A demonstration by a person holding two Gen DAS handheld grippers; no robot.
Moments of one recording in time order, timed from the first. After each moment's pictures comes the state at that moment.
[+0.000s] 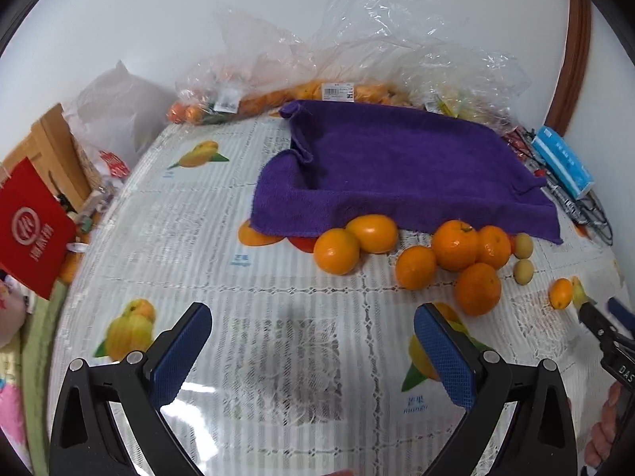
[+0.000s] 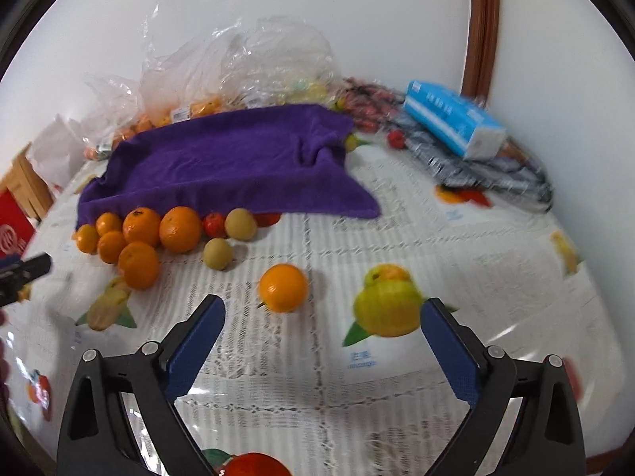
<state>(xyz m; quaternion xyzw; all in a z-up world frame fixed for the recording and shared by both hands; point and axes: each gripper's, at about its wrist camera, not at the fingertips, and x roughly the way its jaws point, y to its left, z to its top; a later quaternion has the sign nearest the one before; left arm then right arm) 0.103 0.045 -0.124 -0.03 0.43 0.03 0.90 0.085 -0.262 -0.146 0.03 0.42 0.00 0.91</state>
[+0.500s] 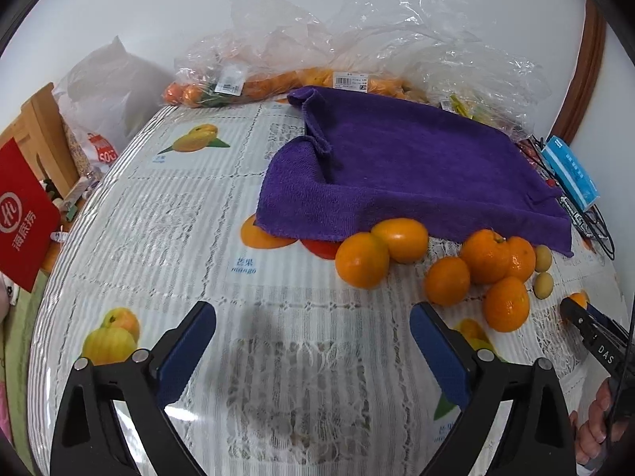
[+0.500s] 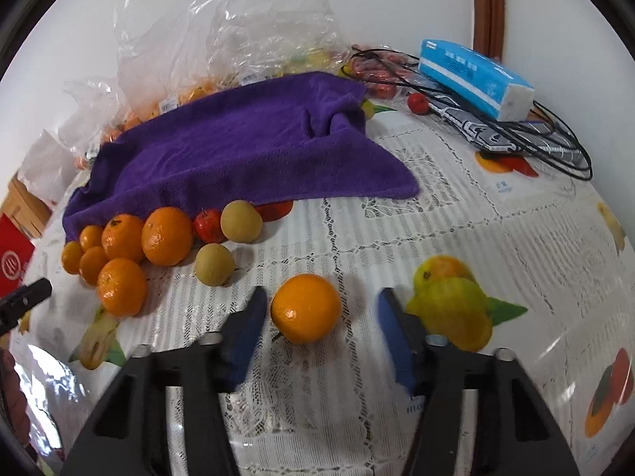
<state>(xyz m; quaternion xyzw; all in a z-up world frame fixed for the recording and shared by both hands) 0.126 0.066 -0.146 -0.05 0.44 0.03 0.90 0.125 -0.247 -0.179 0.06 0.44 0.00 0.89</state>
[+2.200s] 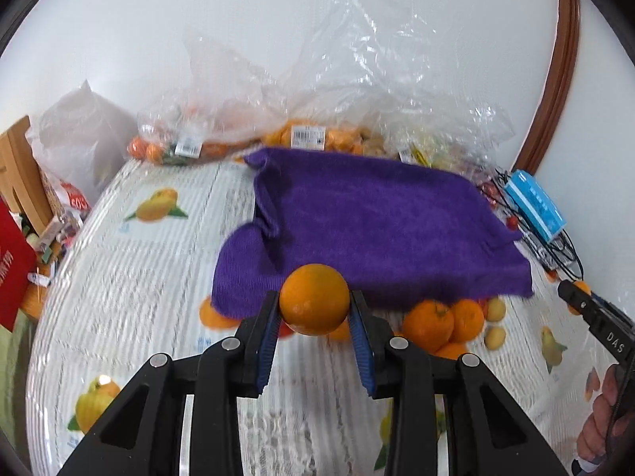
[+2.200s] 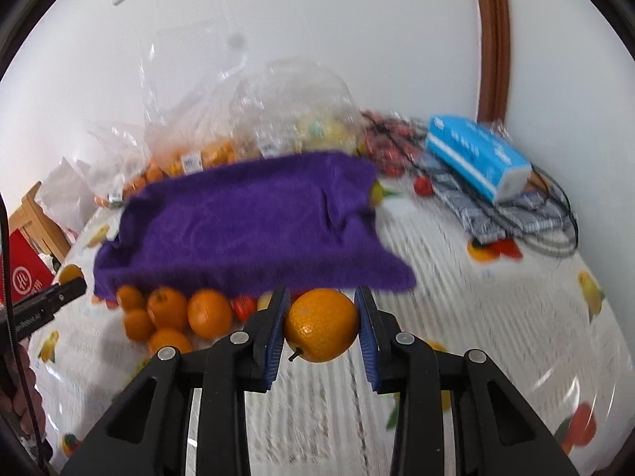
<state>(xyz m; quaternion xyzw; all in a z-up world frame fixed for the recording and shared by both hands) 0.149 0.050 -0.107 -0.06 0.38 -0.03 0.92 0.135 -0.244 -0.109 0.05 0.37 0.02 0.93</state>
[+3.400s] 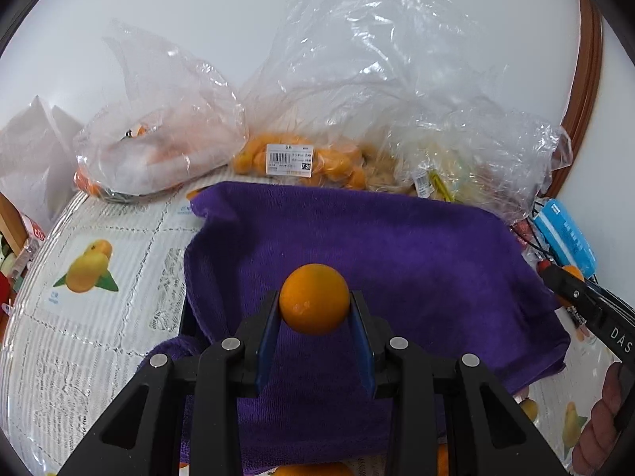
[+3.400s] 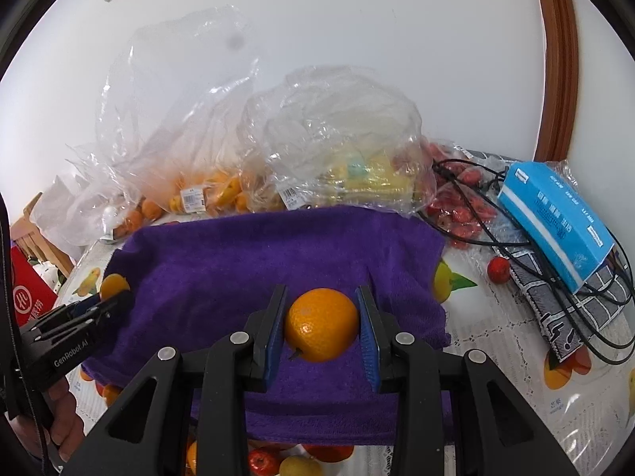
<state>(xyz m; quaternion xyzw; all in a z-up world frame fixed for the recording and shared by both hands) 0.256 0.023 -0.136 -0.06 0.37 -0.03 0.93 0.262 -0.224 -0.118 0.05 0.36 0.06 0.93</state>
